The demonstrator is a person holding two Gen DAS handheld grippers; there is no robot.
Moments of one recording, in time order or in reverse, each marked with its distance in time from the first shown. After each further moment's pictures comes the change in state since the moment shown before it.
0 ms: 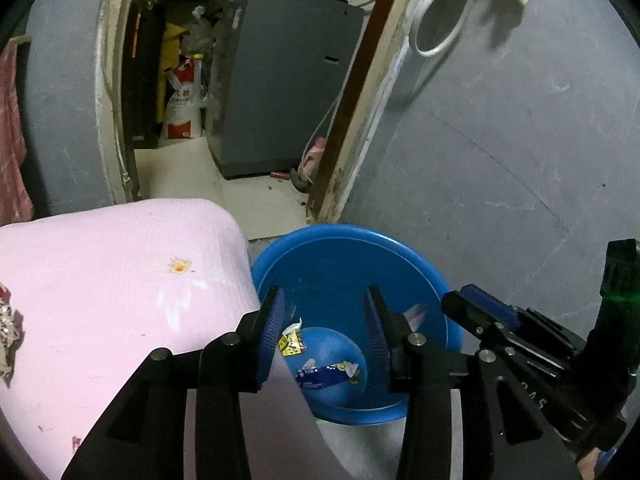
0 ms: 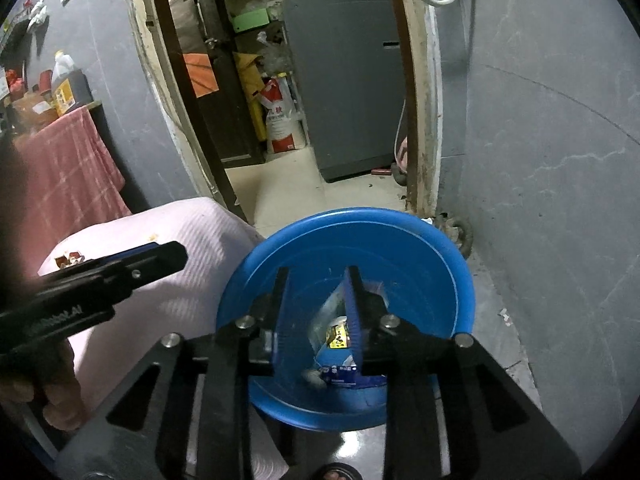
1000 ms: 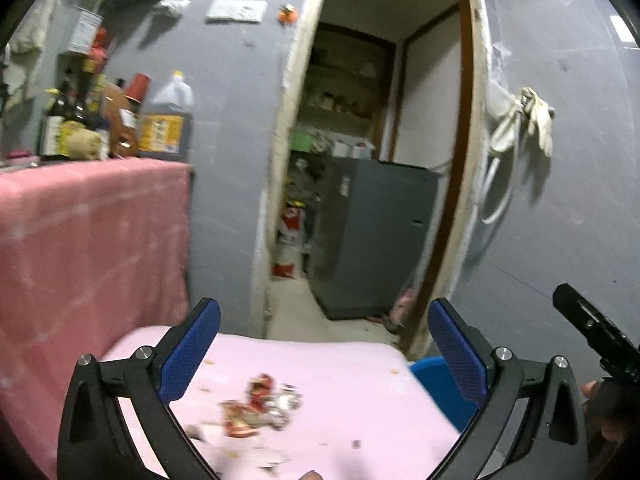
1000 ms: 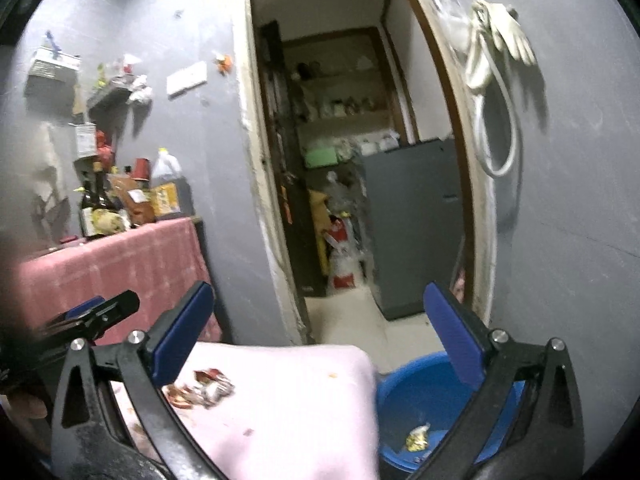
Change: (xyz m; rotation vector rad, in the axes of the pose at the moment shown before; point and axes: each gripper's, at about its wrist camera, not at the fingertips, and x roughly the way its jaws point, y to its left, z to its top) left arm -0.265 0.088 -0.022 -0.035 -0.559 0.298; right arm -0.148 0.176 0.019 -0.092 -0.530 0.179
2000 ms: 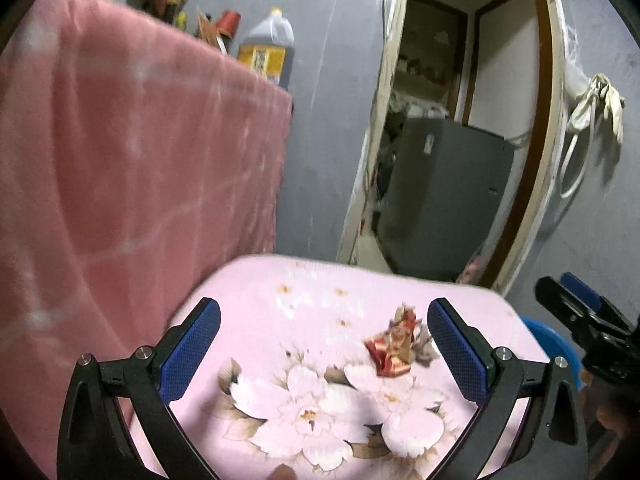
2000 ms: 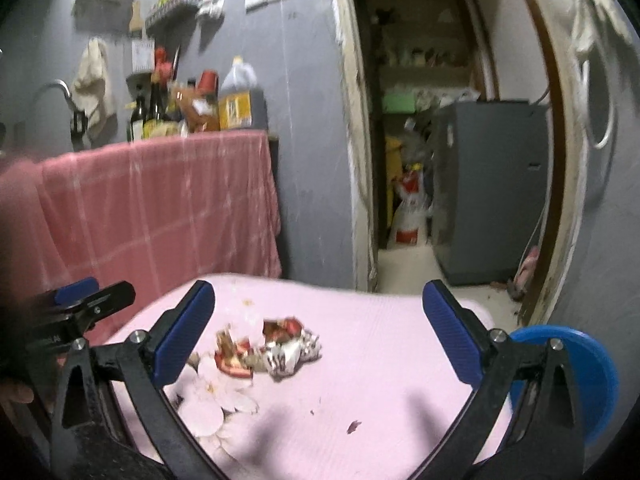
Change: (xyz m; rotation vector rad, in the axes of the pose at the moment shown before) left arm 0.012 0.119 -0.083 -0.090 0.179 0.191; right arm 0.113 0.086 -0.091 -0.129 0.271 0.201
